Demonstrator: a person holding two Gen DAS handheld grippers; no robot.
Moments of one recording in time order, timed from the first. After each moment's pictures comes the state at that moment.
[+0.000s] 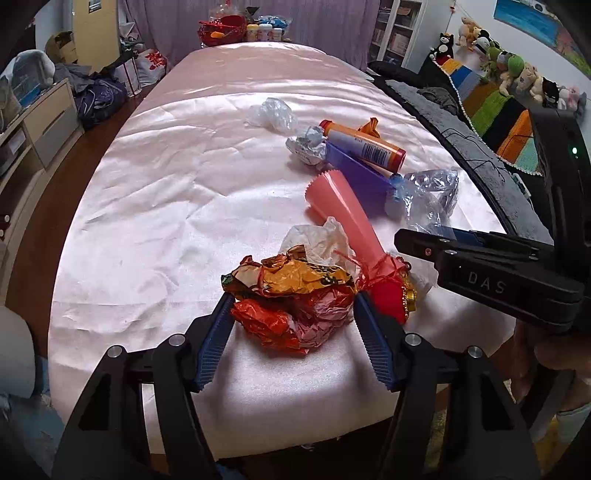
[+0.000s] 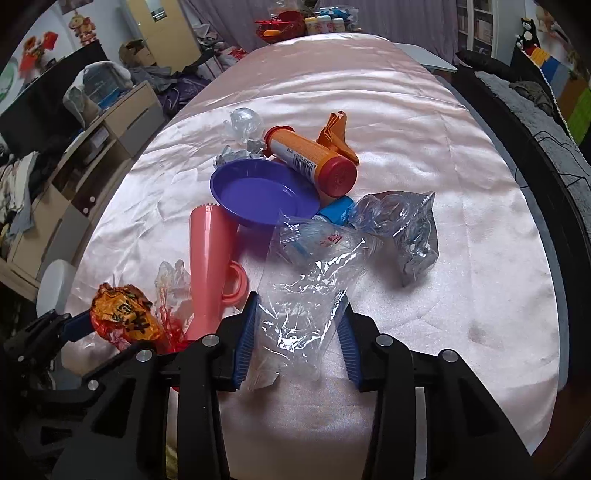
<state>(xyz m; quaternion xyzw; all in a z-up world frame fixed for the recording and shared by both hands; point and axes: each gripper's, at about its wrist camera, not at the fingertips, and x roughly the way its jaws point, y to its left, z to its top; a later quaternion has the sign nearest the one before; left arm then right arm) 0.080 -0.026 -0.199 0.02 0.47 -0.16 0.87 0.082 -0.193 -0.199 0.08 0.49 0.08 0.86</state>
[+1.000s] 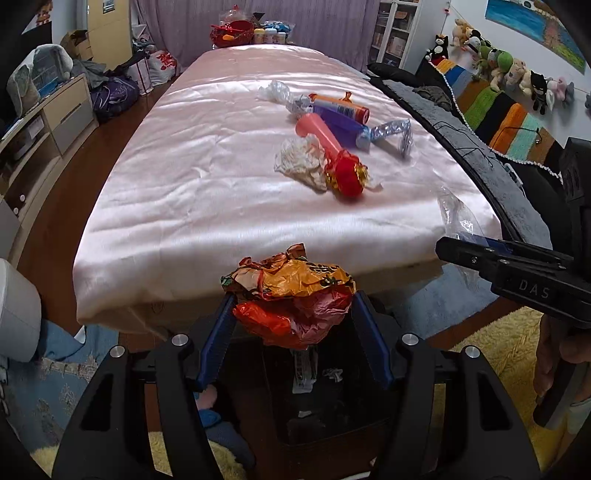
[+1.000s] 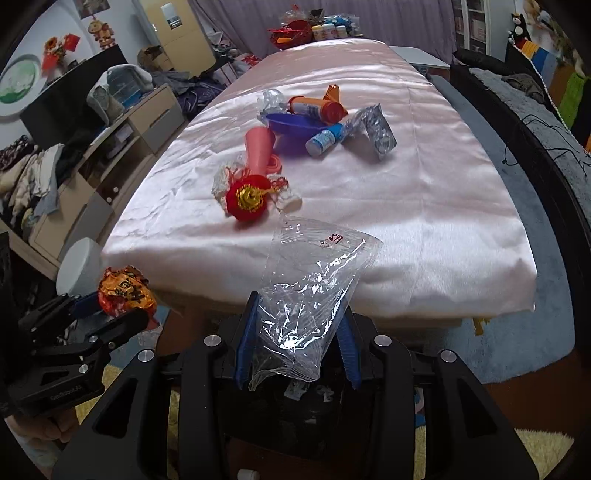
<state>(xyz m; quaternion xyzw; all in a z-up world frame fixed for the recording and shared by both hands) -0.046 0.000 -0.197 0.02 0.47 -0.15 0.87 -0.057 -0.200 -0.190 0.10 0.48 0.10 0.87</state>
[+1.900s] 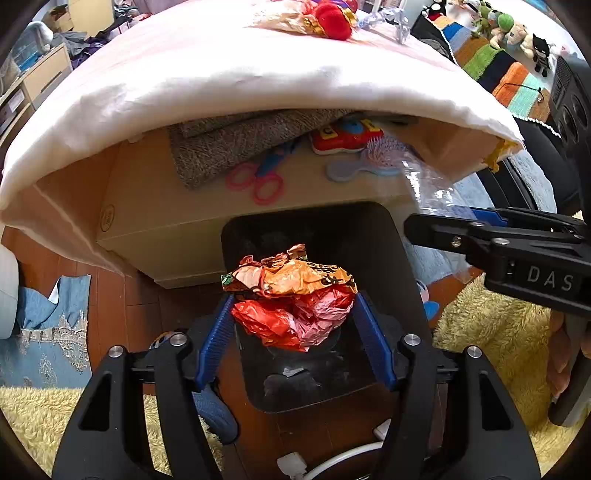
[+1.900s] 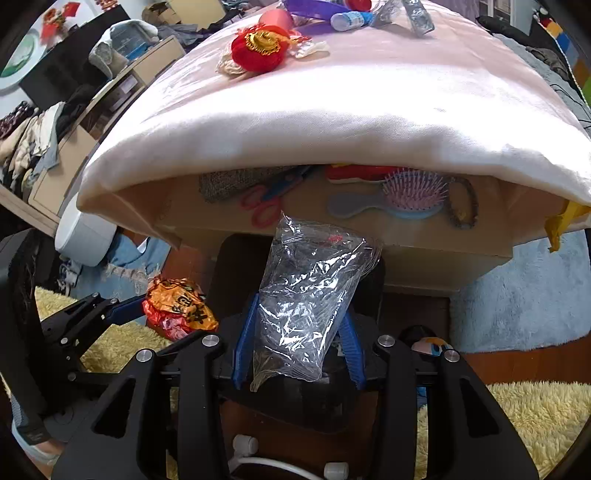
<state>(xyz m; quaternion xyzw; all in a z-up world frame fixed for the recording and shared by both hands) -0.083 -0.014 -0.300 0.04 0.54 -0.16 0.83 -0.082 -0.168 -0.269 0.09 0.55 0.13 0.82</state>
